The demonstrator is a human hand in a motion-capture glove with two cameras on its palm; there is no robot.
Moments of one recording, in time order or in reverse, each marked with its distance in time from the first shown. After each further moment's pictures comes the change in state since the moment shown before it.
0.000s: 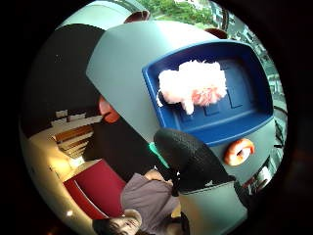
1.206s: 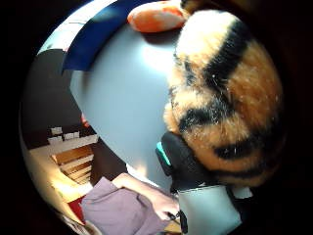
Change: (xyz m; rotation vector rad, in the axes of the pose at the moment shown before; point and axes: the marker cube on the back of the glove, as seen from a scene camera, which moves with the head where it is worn) arm 0.125 0.278 0.294 0.151 -0.027 0.366
